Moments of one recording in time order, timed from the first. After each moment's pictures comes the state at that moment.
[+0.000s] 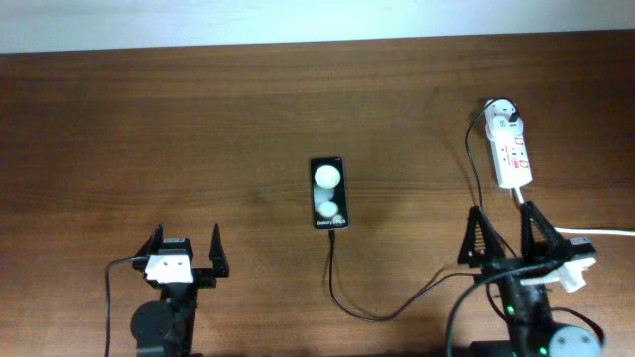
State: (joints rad) left arm 0.04 0.05 0.01 -0.08 0.05 0.02; right arm -0.01 0.01 0.29 -0.08 -0.12 0.42
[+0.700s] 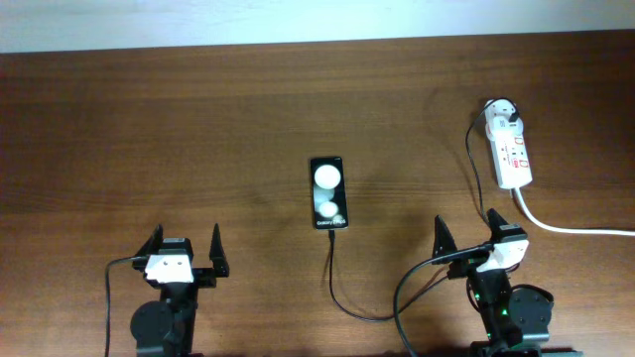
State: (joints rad) left arm 0.04 0.05 0.01 -0.08 0.05 0.02; right arm -0.01 0.01 0.01 -0.06 -0.16 0.10
